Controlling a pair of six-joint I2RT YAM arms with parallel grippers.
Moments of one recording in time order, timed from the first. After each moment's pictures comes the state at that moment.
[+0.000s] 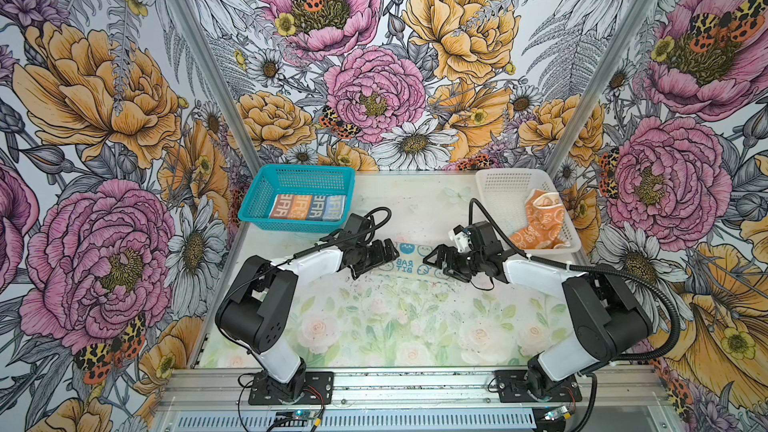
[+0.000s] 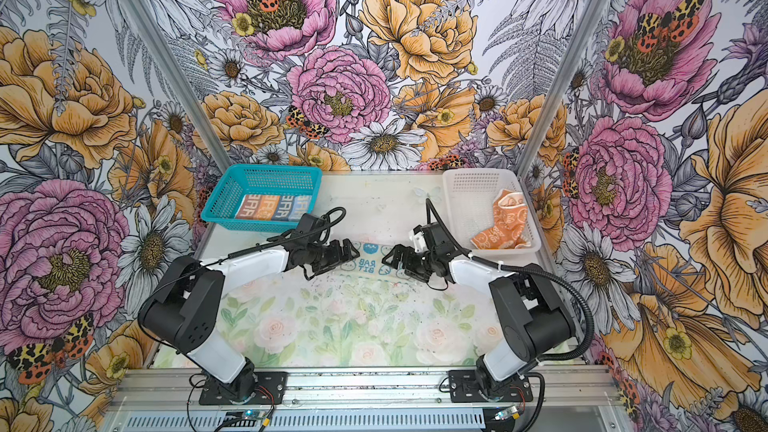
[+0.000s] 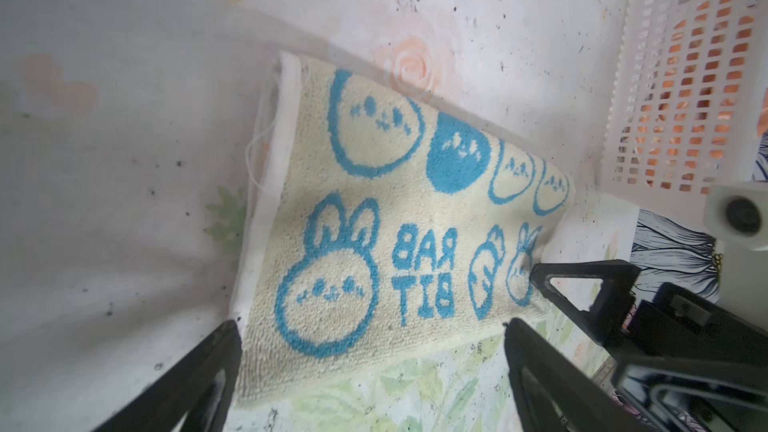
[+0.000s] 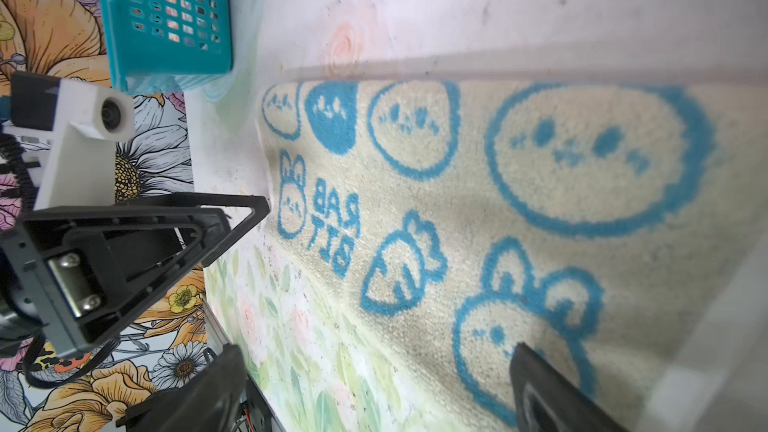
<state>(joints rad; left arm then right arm) -0.47 1.65 0.97 -0.28 0.31 -0.72 0.37 1.56 0.80 -0.12 -0.59 0.69</state>
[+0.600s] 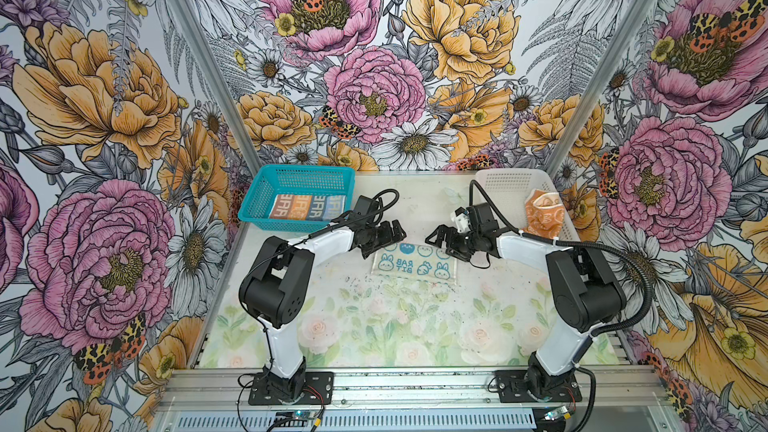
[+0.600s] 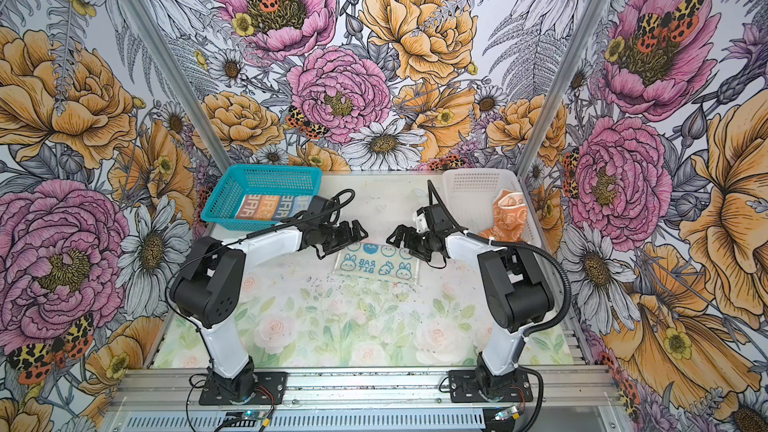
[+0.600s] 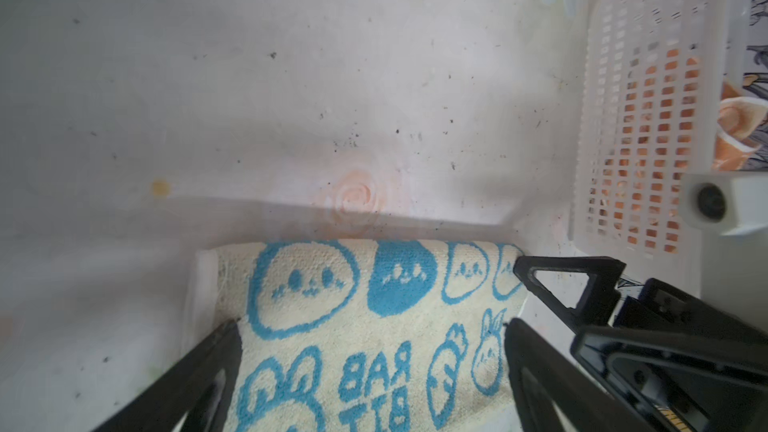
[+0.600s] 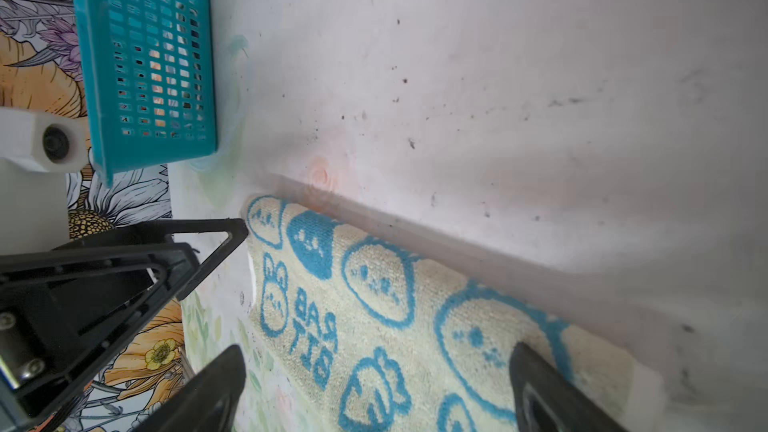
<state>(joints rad) -0.46 1.87 1.18 -0.26 0.31 -0.71 0.31 1.77 1.00 -0.18 -0.55 0.62</state>
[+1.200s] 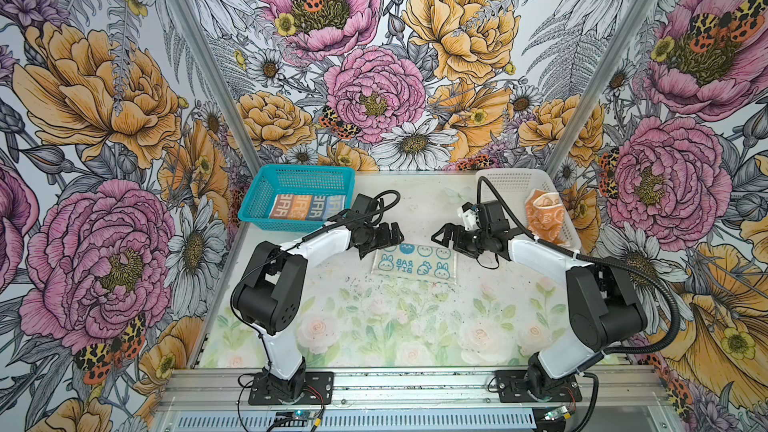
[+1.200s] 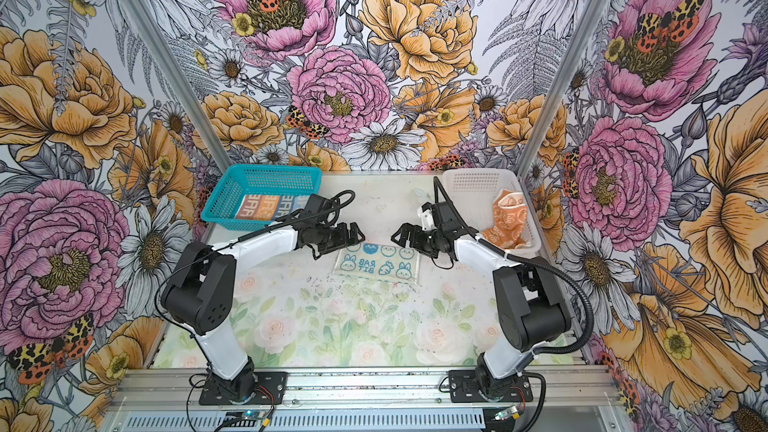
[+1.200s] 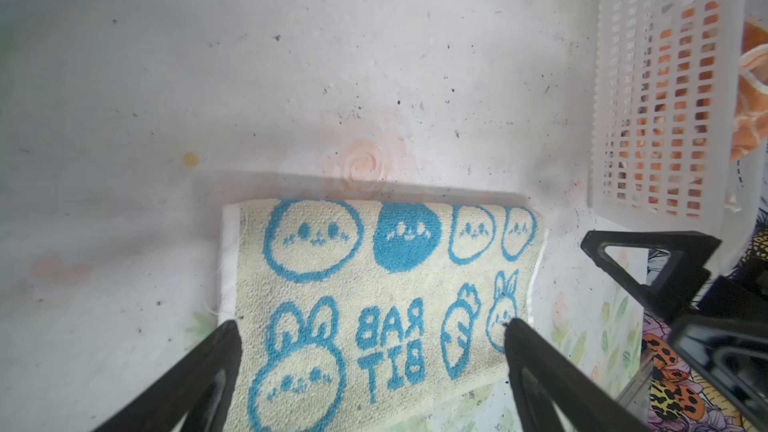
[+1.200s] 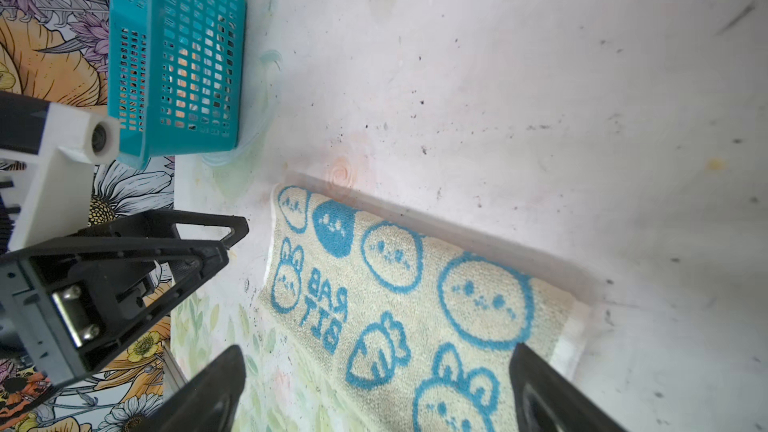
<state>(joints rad) -0.46 1.77 1.20 -0.41 0.28 -0.58 0.29 1.59 0.96 -0.25 -0.52 0.54</state>
